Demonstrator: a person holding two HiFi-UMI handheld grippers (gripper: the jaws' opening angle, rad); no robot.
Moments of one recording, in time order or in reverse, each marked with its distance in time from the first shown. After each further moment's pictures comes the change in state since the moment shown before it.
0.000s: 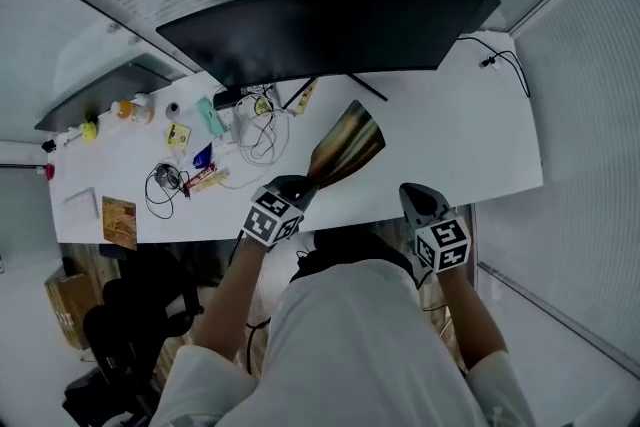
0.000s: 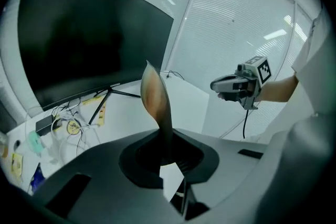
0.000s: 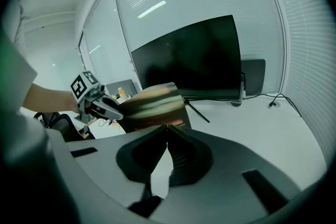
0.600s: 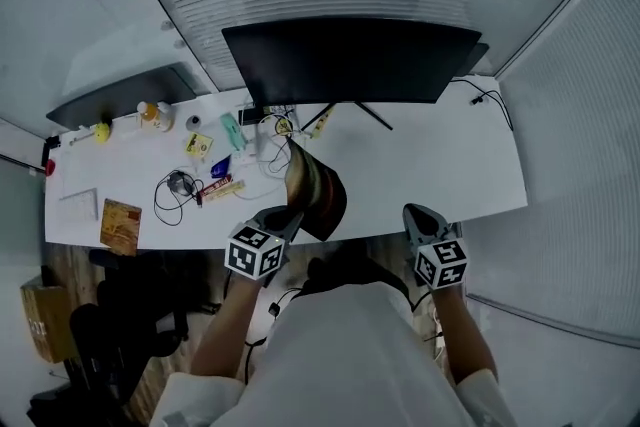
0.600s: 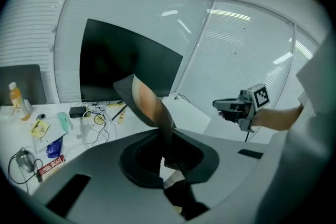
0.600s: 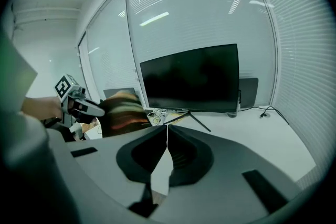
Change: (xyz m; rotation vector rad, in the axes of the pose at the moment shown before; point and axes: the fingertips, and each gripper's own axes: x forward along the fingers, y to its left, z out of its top) left arm -0.129 -0.016 -0.022 -0.174 -0.255 0.095; right arm -0.045 0.063 0.024 -0.026 -0.105 -0.088
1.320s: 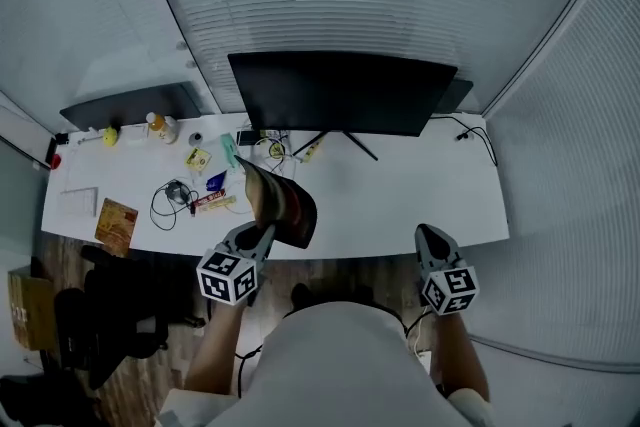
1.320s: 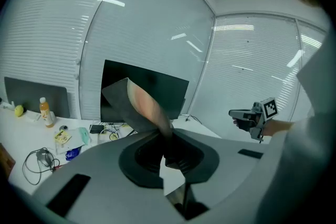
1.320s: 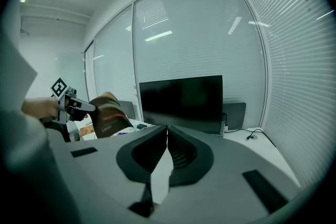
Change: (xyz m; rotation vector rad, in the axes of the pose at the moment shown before) left arm -0.067 -0.033 0.047 -0.028 -0.243 0.200; right arm -0.085 -0.046 0.051 -0.072 -0.173 -0.026
